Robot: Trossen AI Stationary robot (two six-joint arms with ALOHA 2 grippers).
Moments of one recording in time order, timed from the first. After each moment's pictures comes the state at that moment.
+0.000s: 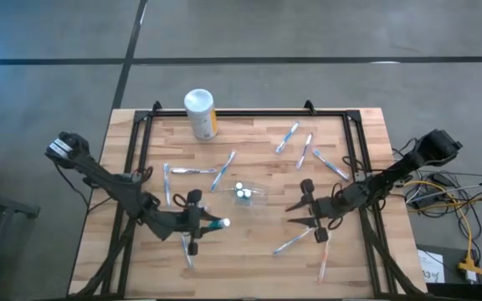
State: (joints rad) left arm -0.61 1.28 0.72 0.23 -0.58 -0.22; right arm 0.48 1.22 0.29 0.97 0.27 -0.09
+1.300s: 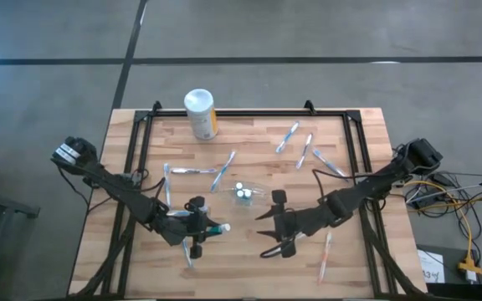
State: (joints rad) left arm -0.61 1.39 0.68 0.18 -0.51 -0.43; right arm 0.49 1.52 0.99 0.06 0.39 0.03
